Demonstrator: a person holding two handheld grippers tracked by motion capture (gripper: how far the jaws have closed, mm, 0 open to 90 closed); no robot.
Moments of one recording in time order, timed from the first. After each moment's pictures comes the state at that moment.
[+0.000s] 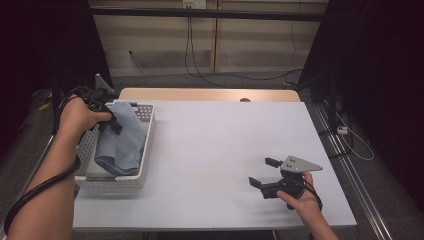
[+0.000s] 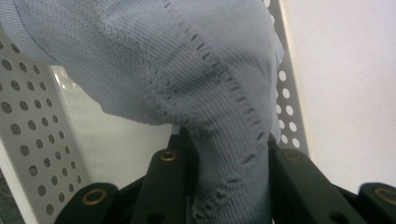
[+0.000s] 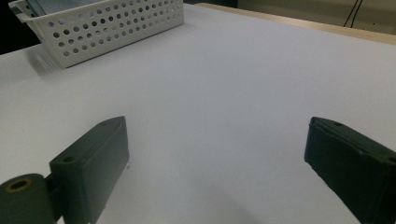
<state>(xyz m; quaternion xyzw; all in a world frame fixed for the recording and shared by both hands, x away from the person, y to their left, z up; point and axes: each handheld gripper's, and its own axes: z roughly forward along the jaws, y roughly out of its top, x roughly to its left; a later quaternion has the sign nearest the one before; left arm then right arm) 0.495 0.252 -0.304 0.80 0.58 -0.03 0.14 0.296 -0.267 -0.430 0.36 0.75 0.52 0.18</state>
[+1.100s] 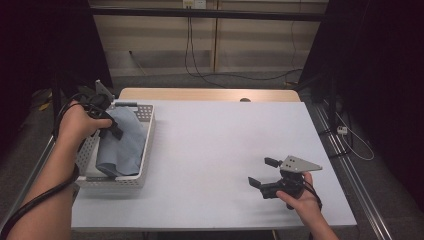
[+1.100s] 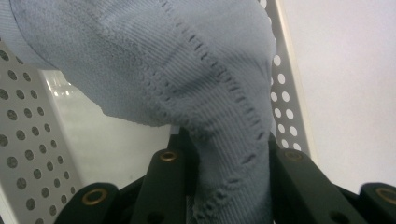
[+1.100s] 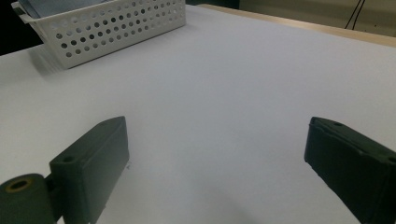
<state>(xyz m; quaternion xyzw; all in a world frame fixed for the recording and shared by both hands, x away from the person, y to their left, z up) 0.479 0.250 -0.309 0.81 0.57 -0.03 0.15 0.296 -0.266 -0.429 0.36 0.75 0.52 0.18</state>
